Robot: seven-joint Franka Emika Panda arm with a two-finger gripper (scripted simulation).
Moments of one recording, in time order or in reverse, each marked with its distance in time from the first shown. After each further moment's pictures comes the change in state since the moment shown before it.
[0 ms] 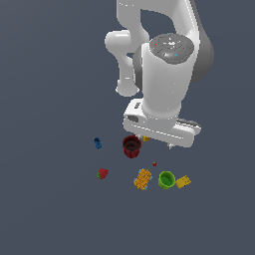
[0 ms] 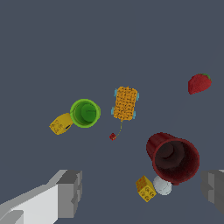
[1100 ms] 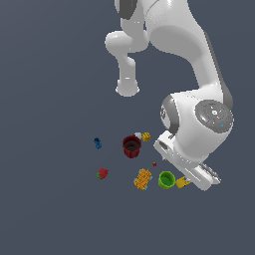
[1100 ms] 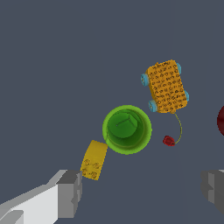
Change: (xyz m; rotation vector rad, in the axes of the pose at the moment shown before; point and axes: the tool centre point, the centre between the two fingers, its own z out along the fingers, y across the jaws) arm 0.022 -0.093 0.102 -0.025 0.016 0.485
